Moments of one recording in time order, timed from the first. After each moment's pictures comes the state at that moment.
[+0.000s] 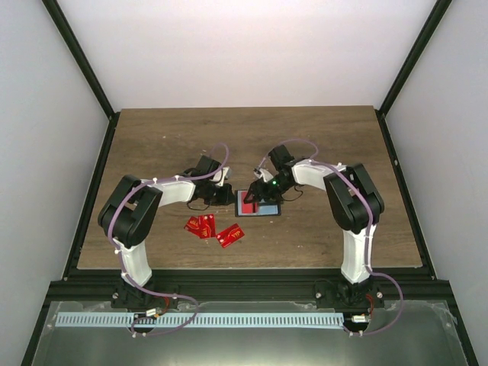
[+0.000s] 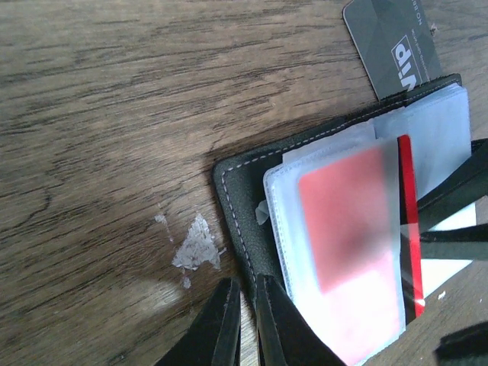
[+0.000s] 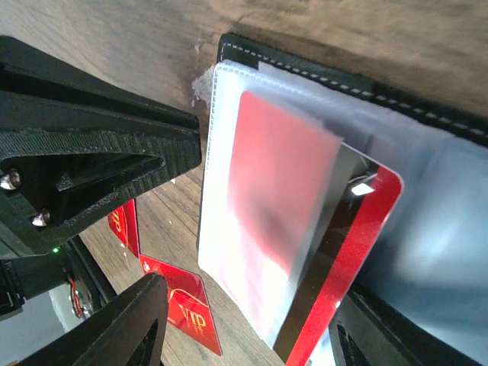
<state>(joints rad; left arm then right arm) -0.50 1.85 0.99 -0.18 0.43 -0.44 0.47 1.99 1.24 -0.53 -0.76 0.30</state>
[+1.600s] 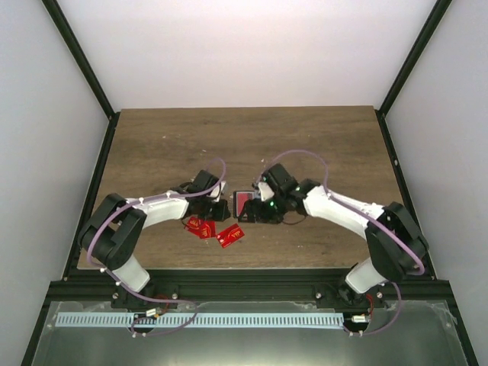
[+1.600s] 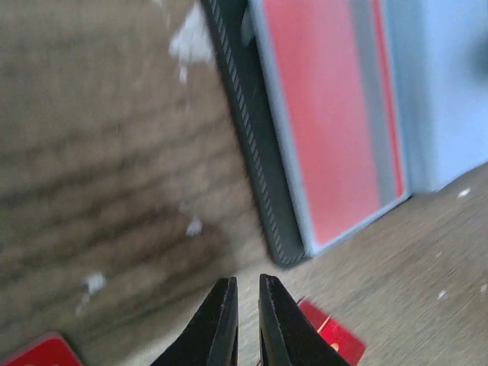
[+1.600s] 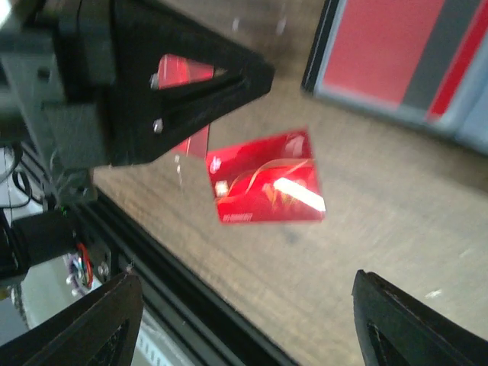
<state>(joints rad) -0.58 1.64 0.82 -0.24 0.33 -0.48 0.68 1.54 1.01 -0.52 -0.51 0.54</state>
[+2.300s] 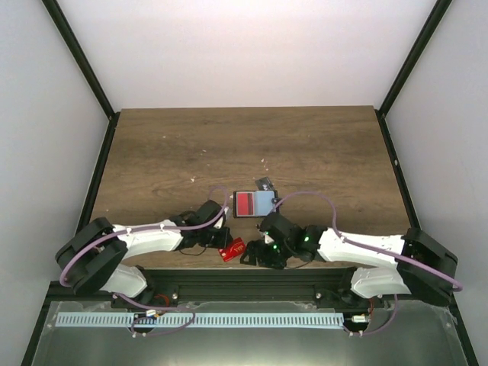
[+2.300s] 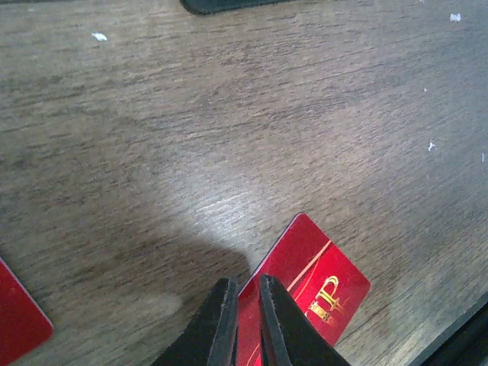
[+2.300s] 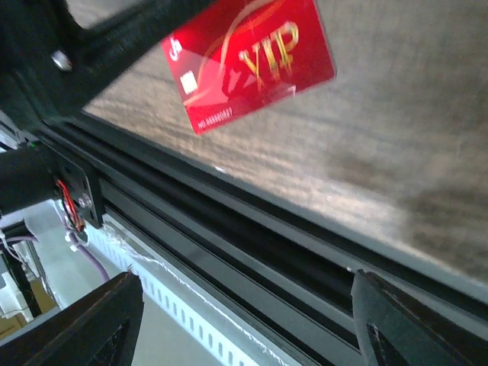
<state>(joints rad) -0.84 1.42 0.54 -0.14 0.22 -0.68 1.04 1.24 0.58 -0.28 -0.39 1.06</state>
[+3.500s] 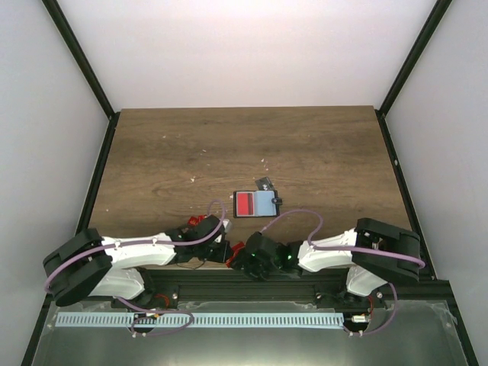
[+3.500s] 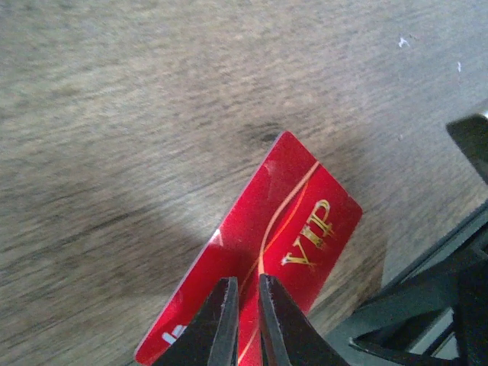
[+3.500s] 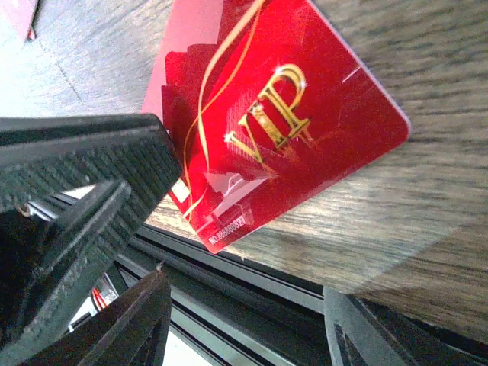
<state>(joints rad) -0.99 1.29 0.43 -0.12 0.18 -0.80 1.25 1.50 0.49 0.19 -0.15 1.57</state>
